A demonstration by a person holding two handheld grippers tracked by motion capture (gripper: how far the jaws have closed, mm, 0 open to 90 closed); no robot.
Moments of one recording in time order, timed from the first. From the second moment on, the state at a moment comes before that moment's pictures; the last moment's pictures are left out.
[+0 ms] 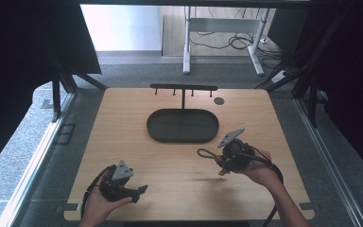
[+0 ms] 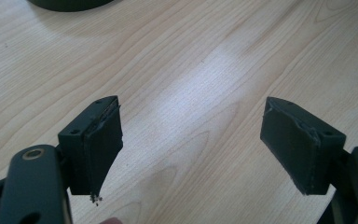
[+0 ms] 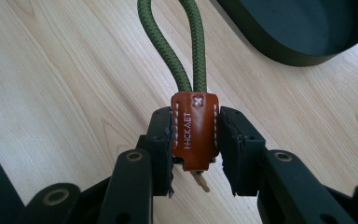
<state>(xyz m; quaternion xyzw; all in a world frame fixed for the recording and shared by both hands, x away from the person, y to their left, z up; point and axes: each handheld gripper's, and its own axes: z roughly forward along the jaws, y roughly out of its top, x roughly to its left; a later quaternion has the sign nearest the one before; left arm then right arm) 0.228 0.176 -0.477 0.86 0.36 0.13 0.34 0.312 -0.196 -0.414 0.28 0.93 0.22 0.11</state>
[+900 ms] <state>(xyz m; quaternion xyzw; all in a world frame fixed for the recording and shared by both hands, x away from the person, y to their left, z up) 0.229 0.174 -0.479 0.86 0.36 0.13 0.33 0.333 -0.186 -0.409 0.28 0.93 0.22 0.11</state>
